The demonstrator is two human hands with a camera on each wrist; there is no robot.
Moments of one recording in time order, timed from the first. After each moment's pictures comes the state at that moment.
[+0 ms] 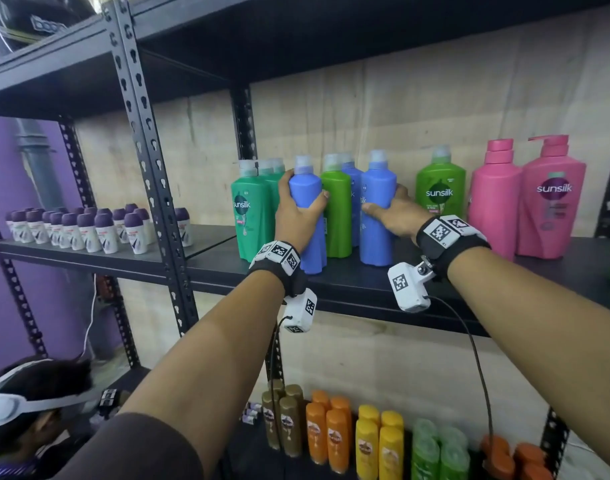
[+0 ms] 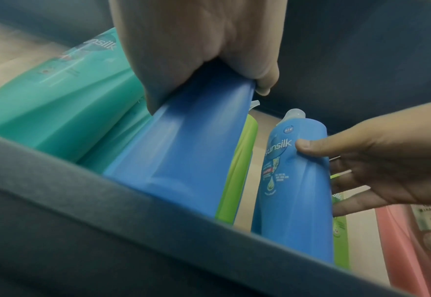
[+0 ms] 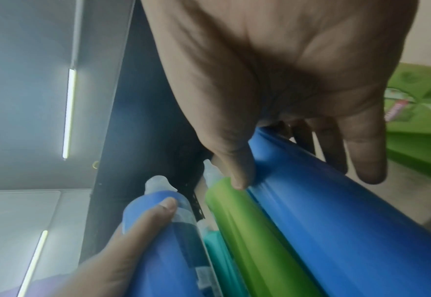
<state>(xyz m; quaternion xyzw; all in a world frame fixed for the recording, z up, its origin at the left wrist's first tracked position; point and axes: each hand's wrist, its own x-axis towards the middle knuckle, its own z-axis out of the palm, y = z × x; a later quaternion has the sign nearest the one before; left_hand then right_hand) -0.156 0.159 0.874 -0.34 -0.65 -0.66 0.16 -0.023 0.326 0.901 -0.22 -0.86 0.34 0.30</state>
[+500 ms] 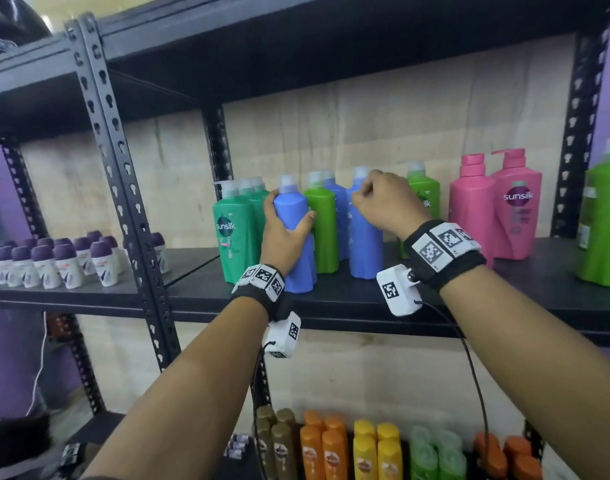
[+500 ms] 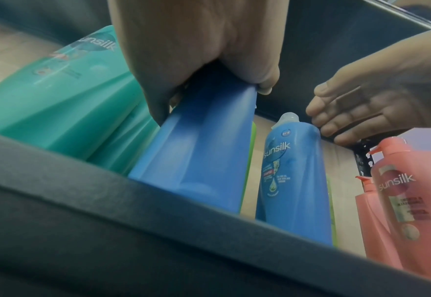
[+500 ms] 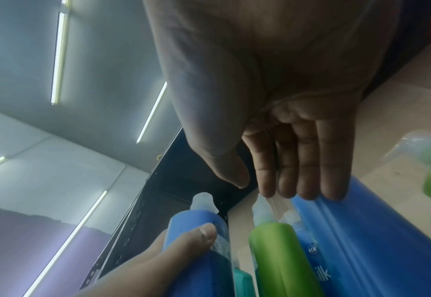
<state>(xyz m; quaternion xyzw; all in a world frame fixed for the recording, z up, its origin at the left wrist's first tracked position) -0.169 0.154 0.870 -0.41 -0.61 -0.67 0.13 0.000 0.282 0.941 -0.21 -0.87 0.12 0.43</state>
